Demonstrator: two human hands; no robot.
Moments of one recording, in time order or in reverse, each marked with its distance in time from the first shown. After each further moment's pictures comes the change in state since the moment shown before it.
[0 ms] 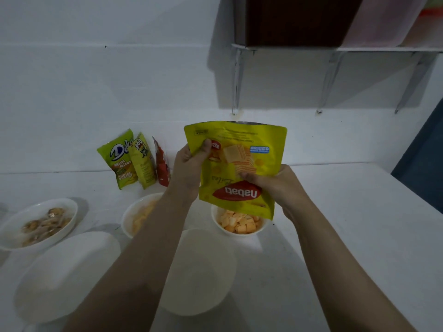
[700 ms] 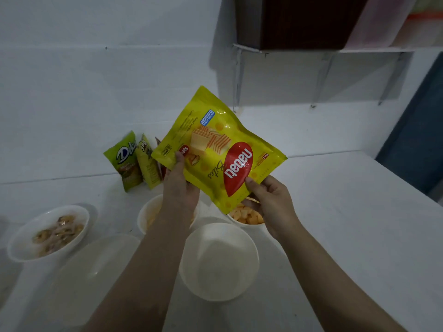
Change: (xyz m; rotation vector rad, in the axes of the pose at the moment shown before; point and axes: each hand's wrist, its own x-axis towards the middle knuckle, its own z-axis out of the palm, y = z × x) left_hand -0.008 -0.003 -0.061 -0.528 0.181 -0.221; right_hand -0.037 0.026 0.071 0.366 0.162 0.004
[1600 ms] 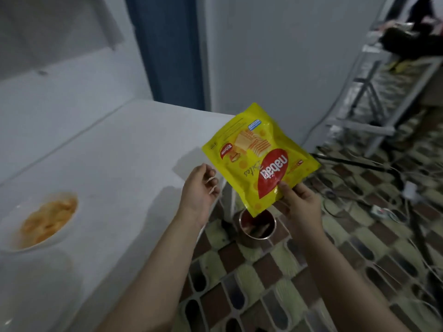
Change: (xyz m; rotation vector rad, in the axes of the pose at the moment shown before) left_hand -0.273 -0.250 0.120 0.399 -0.676 -0.944; right_hand -0.339 0.011 -0.239 0.095 1.283 -0.246
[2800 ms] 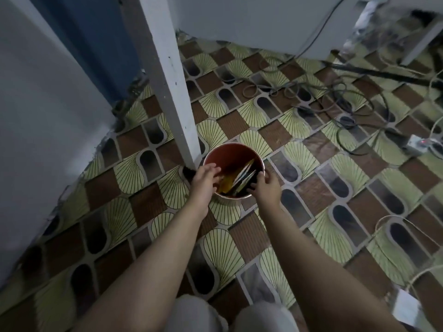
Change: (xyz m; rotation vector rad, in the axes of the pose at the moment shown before) left_hand 0.300 -0.495 -0.120 0.590 0.113 -0.330; right_hand 0.312 0.491 -0.202 -0.440 0.283 0.358
